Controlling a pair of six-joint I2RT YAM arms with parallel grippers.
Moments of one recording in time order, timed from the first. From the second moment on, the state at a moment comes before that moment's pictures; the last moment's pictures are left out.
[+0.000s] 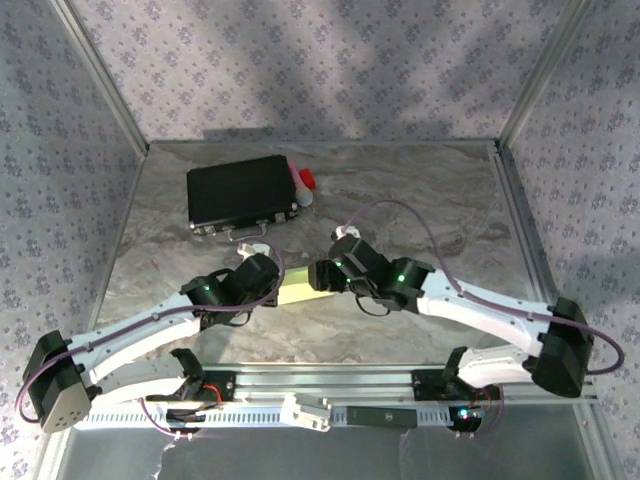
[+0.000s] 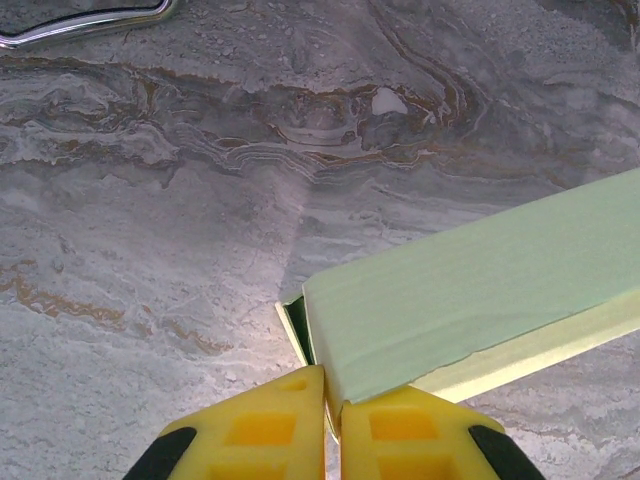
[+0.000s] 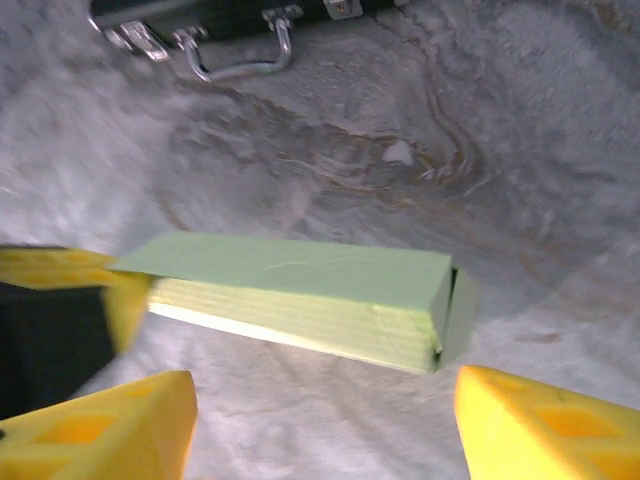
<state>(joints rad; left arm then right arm) -0.94 1.03 0.70 -0.61 -0.33 -0.73 1.03 1.24 0.98 -0.50 0.17 0.77</state>
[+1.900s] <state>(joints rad) -0.87 0.82 0.72 -0.58 -0.21 -0.85 0.81 1.26 0.49 0.27 -0.11 1.80</state>
